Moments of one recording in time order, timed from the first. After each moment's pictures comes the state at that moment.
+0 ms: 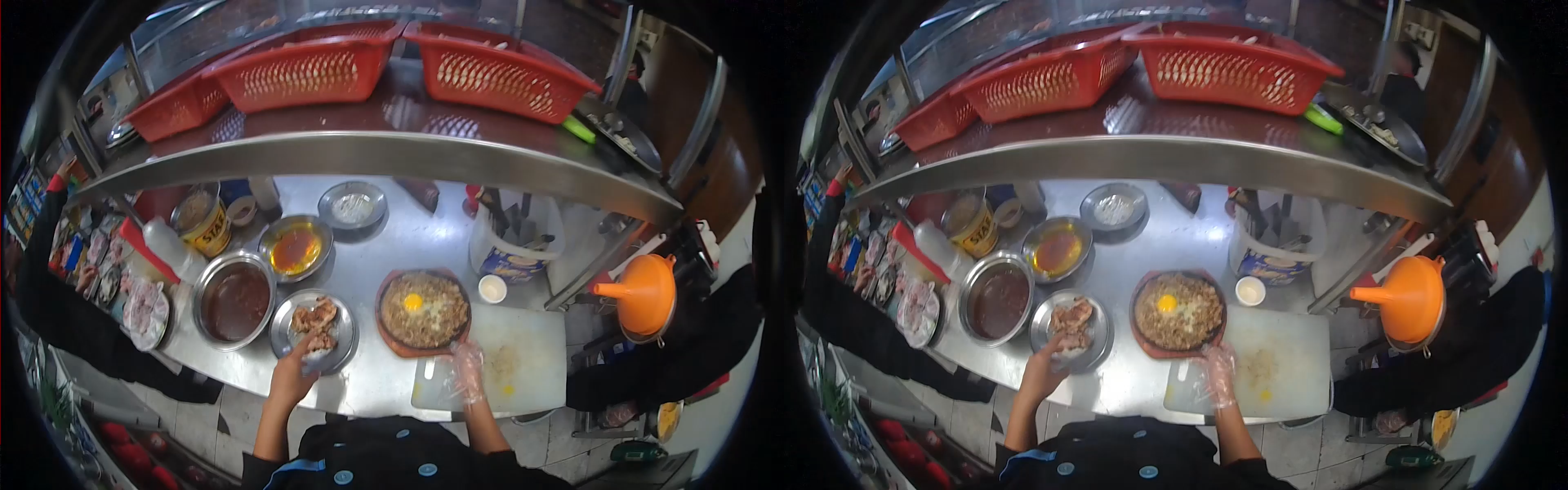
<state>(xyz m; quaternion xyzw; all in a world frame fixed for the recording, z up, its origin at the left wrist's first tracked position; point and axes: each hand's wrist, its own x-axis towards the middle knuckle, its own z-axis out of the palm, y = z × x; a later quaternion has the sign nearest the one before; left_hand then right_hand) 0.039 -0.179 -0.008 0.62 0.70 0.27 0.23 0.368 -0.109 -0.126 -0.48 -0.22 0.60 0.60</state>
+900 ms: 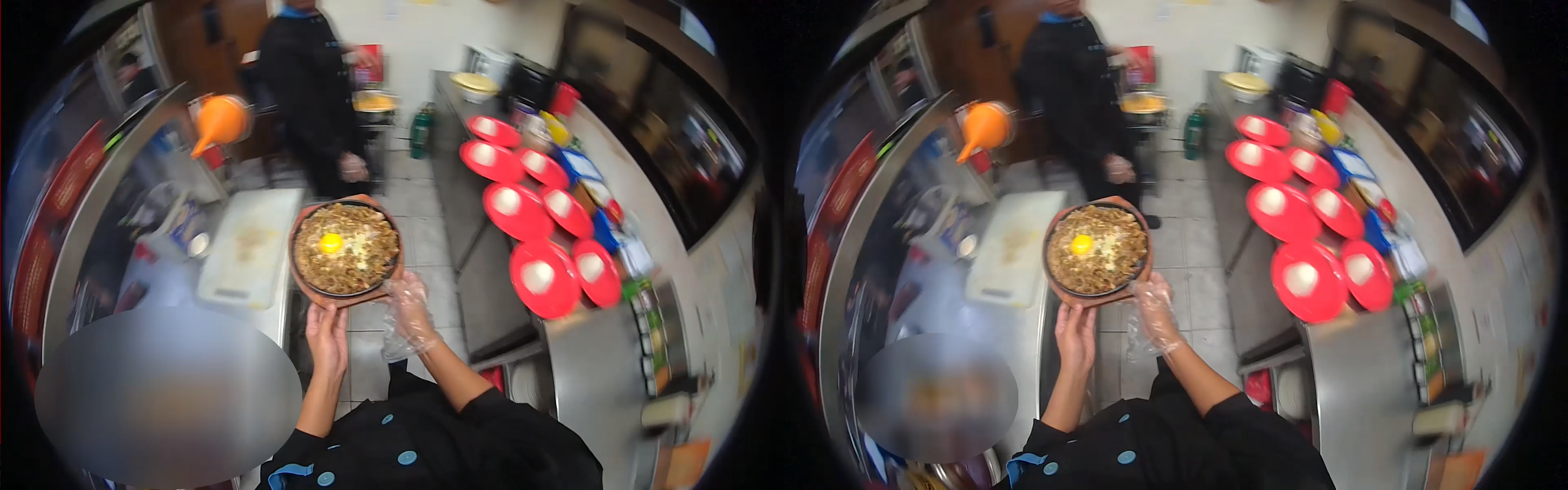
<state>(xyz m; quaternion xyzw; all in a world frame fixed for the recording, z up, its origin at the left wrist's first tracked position) 0.131 -0.351 -0.045 0.34 0.07 0.14 0.93 0.183 -0.491 -0.045 -0.43 -0.02 0.01 0.90</state>
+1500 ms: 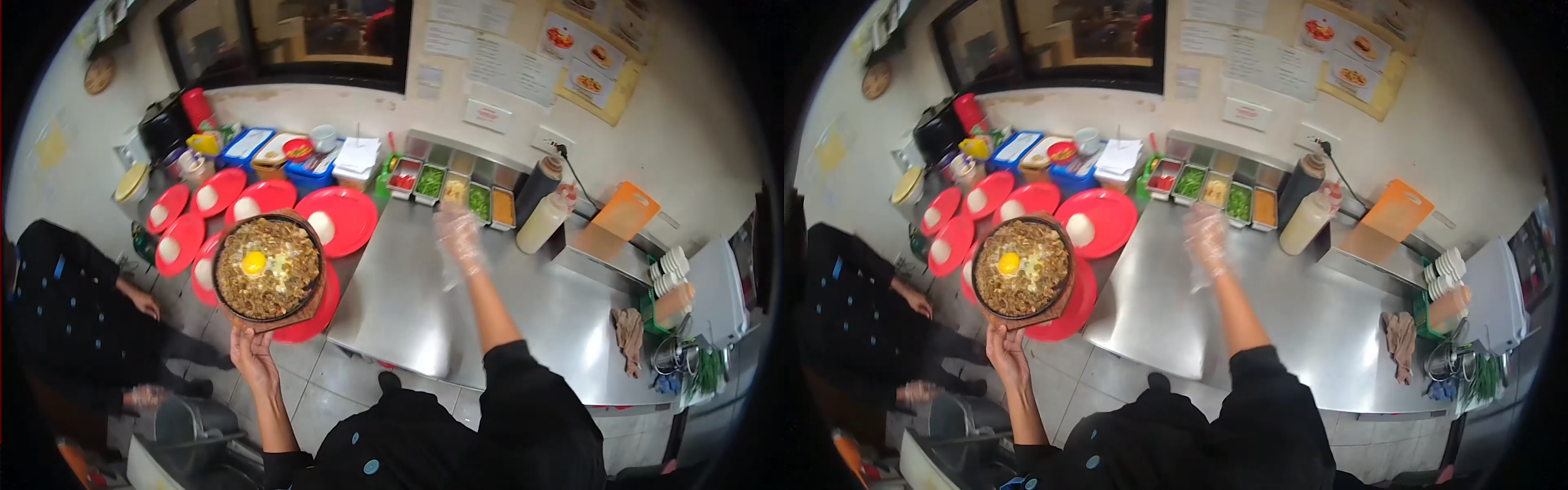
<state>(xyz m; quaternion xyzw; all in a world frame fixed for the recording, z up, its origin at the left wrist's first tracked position) 0.205 -0.733 -0.027 0.39 -0.15 -0.22 0.88 -0.041 -1.071 -0.024 -0.75 0.44 -0.44 0.23</state>
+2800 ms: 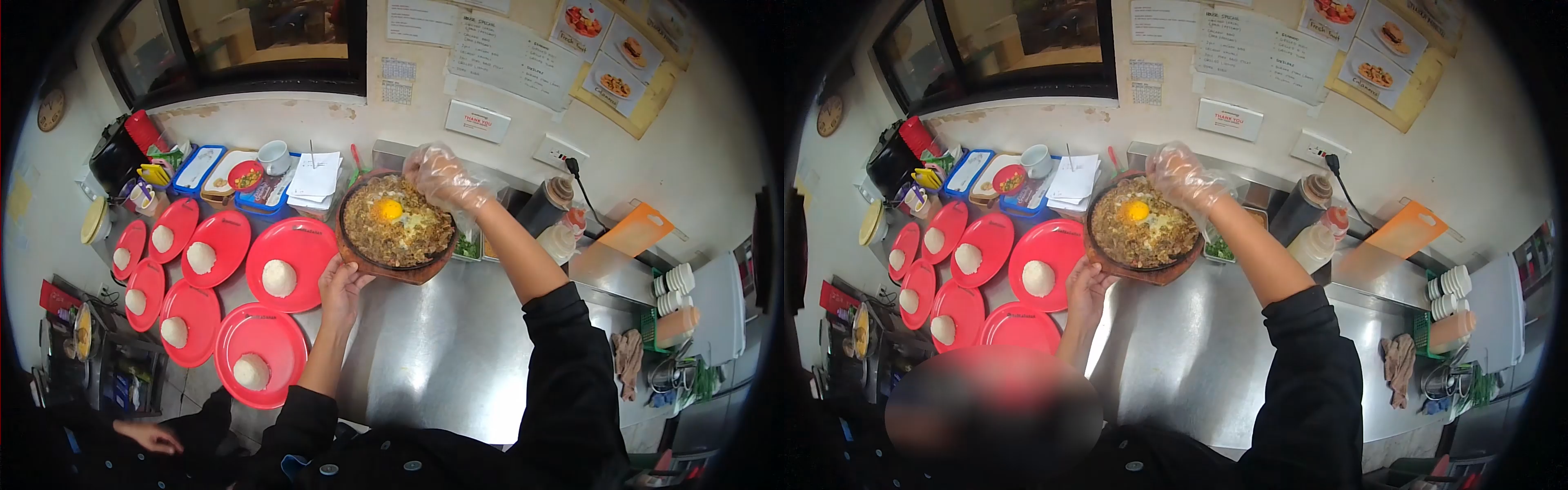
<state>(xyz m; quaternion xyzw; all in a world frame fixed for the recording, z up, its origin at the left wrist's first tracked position) 0.139 -1.061 -0.034 0.33 -0.20 -0.53 0.76 -0.003 -1.252 0.110 -0.91 0.29 -0.22 0.19</state>
